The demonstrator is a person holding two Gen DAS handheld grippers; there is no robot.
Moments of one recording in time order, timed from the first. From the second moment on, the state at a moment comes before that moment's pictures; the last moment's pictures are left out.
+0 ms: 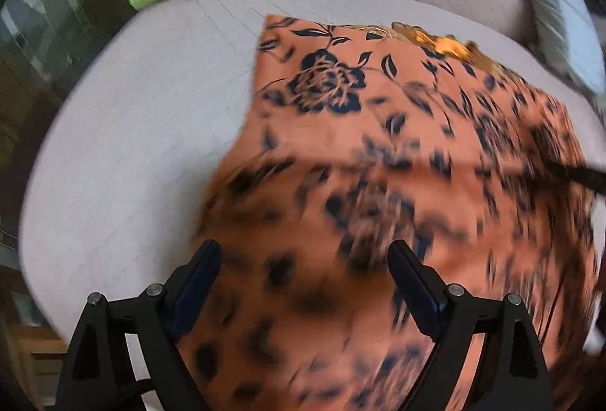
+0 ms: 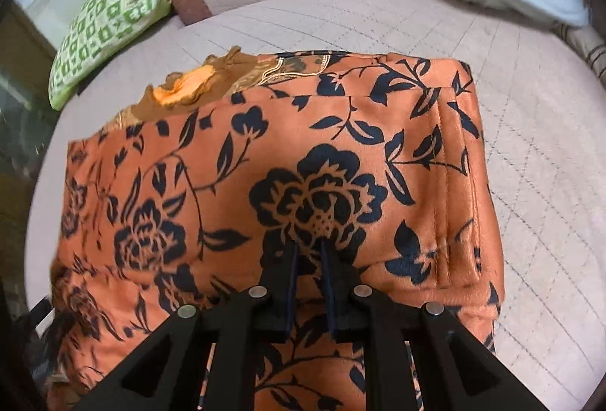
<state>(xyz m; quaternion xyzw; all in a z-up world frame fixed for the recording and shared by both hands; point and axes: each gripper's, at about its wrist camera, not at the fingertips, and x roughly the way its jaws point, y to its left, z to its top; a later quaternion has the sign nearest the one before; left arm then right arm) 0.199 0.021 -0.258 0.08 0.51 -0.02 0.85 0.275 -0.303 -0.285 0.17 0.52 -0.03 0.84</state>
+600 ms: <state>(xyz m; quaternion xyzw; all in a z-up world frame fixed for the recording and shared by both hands) 0.113 0.131 -0.192 0.01 0.48 0.04 0.88 0.108 -0.321 -0.172 0.24 0.42 0.04 0.88</state>
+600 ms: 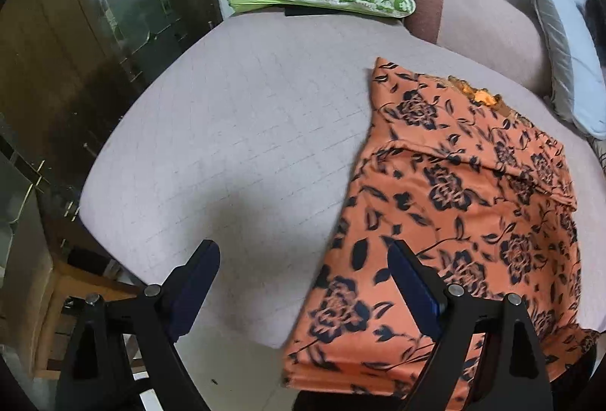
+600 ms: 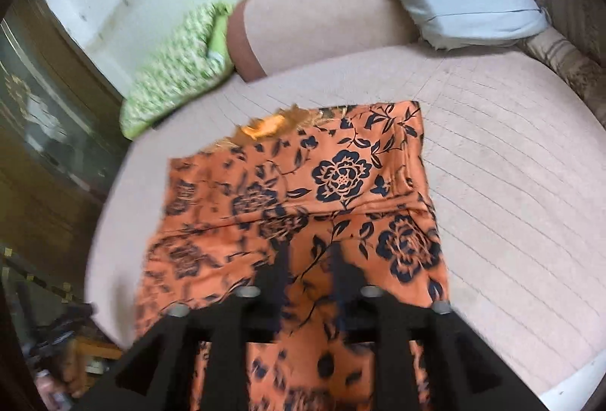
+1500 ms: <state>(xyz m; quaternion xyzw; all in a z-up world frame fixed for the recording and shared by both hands) 0.044 0.200 -0.293 -0.10 0.57 -0.08 0.81 -0.019 -0.380 -0.321 0.34 0.57 0.02 0.75</state>
